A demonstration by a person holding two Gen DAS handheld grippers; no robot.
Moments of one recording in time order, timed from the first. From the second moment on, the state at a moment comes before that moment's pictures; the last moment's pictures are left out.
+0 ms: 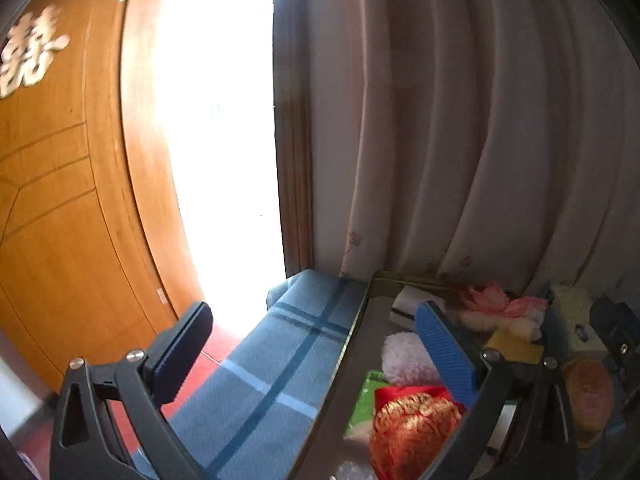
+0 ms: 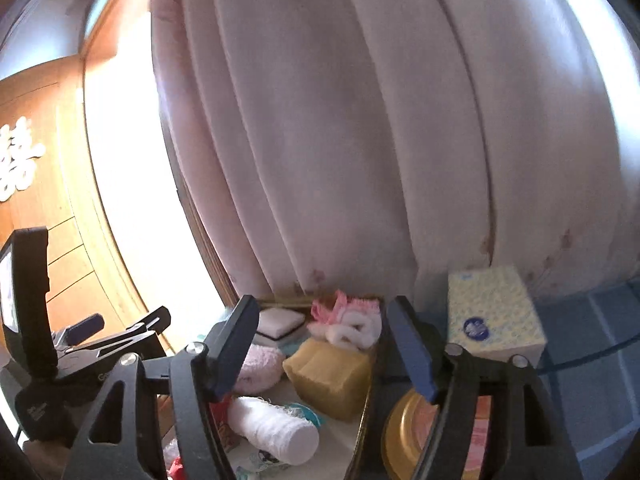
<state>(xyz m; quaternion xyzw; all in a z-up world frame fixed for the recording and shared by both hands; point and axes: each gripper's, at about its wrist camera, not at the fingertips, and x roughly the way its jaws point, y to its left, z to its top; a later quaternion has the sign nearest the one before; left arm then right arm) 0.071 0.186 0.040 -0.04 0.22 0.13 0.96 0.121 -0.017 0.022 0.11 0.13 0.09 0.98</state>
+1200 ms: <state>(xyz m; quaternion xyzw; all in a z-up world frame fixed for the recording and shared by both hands) -0.007 0.154 0.013 -0.02 0.14 0.14 0.98 0.024 -0.012 0.009 0.06 0.00 0.05 1.00</state>
